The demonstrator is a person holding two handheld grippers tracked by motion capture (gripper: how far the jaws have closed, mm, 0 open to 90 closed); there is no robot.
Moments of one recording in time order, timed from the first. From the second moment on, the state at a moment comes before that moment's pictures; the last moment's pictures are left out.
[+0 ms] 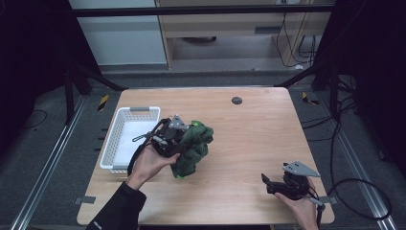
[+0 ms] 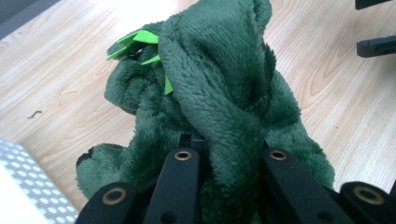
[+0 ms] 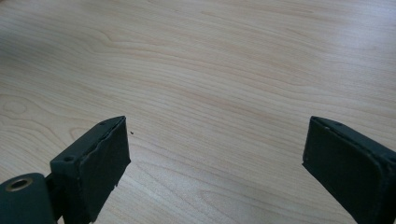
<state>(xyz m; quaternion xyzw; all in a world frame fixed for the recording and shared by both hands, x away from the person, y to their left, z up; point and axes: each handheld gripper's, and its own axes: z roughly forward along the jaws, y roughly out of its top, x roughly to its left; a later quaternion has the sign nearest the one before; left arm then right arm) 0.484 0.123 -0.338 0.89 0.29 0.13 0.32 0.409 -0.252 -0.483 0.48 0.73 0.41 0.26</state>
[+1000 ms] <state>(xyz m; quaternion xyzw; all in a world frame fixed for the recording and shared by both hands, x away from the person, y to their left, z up) 0.499 0.085 -0.377 0.91 0.28 0.10 0.29 0.408 -0.255 -0.483 0.48 0.73 0.40 0.27</state>
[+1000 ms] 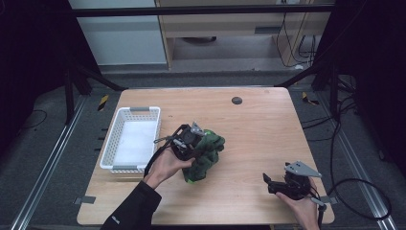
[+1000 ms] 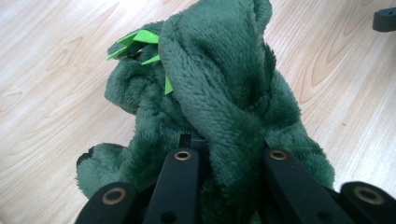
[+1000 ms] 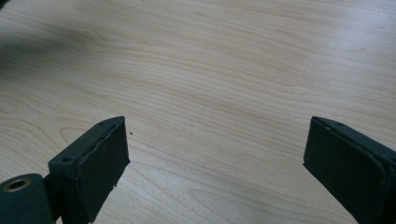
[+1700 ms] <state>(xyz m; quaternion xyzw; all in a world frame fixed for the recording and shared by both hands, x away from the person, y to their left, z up) 0.505 0.064 -0.423 0.93 0.27 0.07 0.25 0.408 -0.255 -0.484 0.48 0.73 0.40 0.27</state>
